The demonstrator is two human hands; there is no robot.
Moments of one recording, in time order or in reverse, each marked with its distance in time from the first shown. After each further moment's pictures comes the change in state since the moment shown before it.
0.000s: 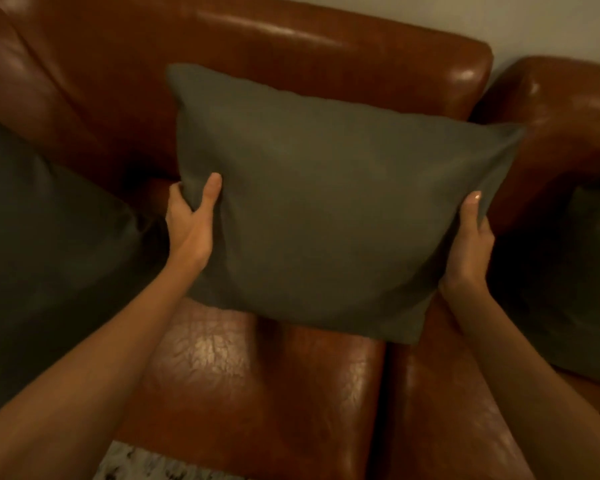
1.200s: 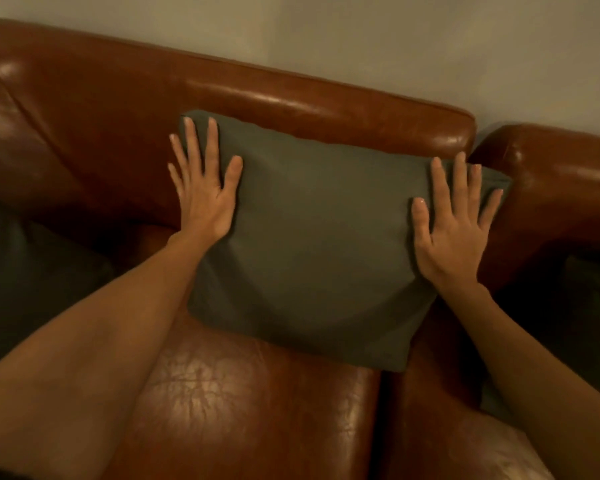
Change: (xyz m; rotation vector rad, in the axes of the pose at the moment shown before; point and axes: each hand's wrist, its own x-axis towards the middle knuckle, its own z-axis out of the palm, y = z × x) left_hand 0.096 0.070 0.069 0.572 -0.028 0.541; right_hand 0.103 -0.030 0.035 -1.130 -0.014 -0.954
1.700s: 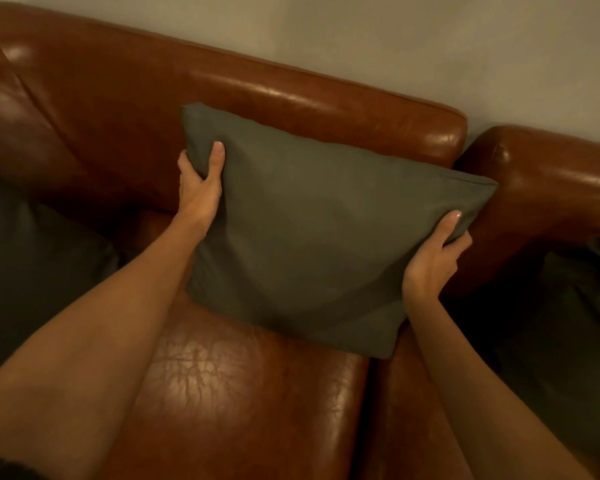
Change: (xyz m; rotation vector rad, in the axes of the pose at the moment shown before) left_hand -0.010 0.006 -0.013 -0.629 -0.075 -0.587; right_hand -0.035 -0.038 -0.013 0.845 0.076 1.025
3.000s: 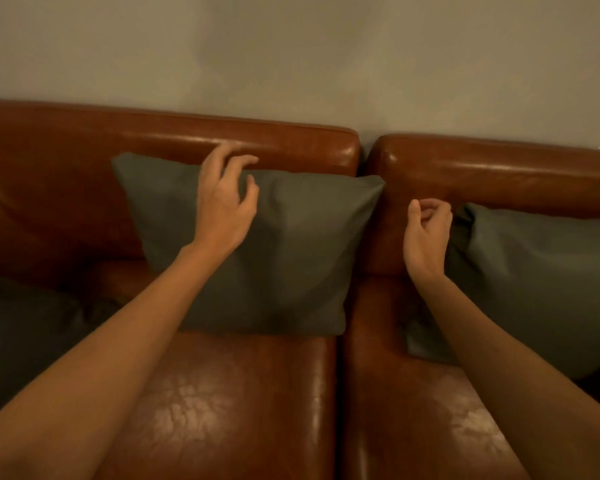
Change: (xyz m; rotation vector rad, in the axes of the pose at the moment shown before) left_hand -0.100 0.093 0.070 0.345 -0.034 1.004; right_hand 0.044 -0.043 -0.109 -0.176 -0.023 -0.295
